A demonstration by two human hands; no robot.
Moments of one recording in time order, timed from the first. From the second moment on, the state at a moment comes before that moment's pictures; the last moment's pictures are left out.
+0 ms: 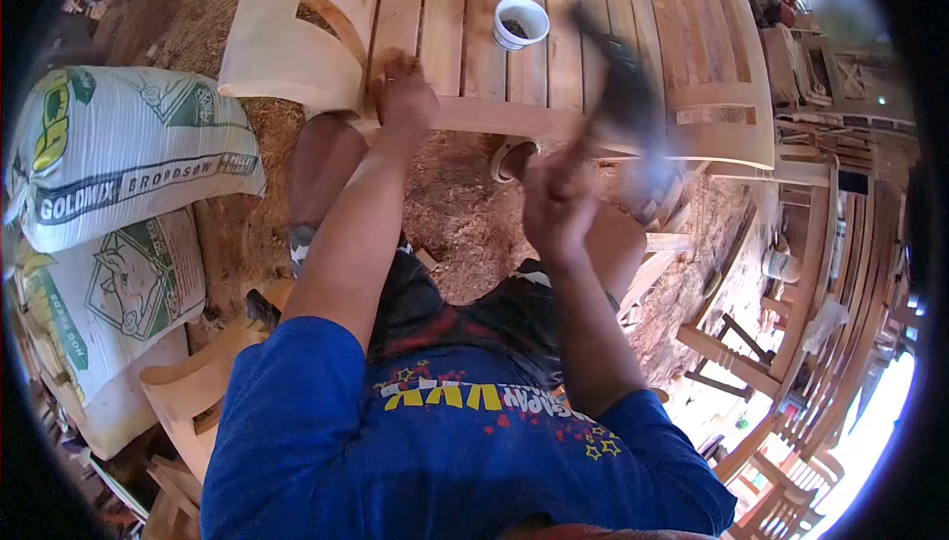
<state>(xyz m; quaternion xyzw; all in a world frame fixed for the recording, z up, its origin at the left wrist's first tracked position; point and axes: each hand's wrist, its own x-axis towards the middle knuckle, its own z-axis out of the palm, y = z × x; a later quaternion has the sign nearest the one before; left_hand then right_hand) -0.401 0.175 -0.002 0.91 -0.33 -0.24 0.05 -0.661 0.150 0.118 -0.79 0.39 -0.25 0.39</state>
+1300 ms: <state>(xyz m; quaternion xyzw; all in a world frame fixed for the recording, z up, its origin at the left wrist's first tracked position) -0.362 0.177 -0.029 0.90 -0.35 -0.23 0.10 -0.635 0.153 0.150 -0.76 0.48 -0.14 0.42</state>
